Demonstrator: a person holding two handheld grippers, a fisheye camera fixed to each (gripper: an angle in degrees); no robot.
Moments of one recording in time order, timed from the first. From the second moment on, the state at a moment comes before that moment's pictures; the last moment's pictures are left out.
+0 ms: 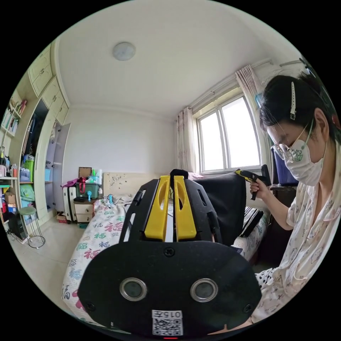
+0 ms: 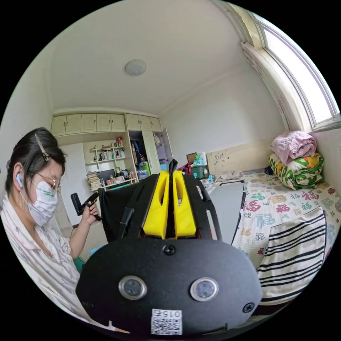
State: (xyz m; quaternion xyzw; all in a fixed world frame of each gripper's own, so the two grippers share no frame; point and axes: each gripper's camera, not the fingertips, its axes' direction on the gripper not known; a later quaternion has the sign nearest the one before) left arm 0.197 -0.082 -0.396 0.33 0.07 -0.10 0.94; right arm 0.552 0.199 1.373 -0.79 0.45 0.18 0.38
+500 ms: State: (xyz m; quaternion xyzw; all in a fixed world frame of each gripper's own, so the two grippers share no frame) left arm 0.115 -0.121 -0.062 0.16 0.08 -0.29 0.94; right arm 0.581 0.262 1.046 -0.83 0.54 0.05 0.12
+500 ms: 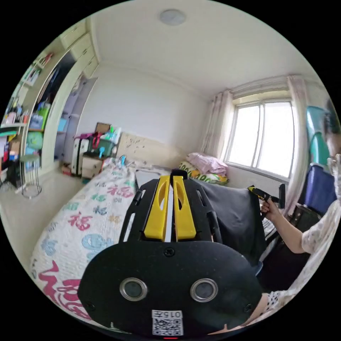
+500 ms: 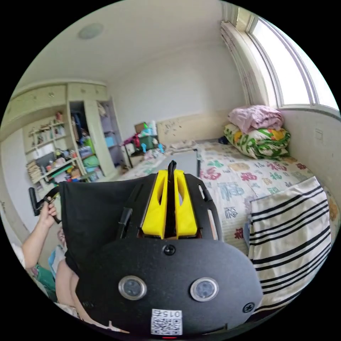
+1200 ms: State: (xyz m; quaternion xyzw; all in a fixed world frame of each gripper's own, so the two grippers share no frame) left arm 0.320 -0.193 0.195 -0.16 0.34 0.09 0.92; right arm 0.433 0.212 0.963 -0.91 0.13 0.39 -0.04
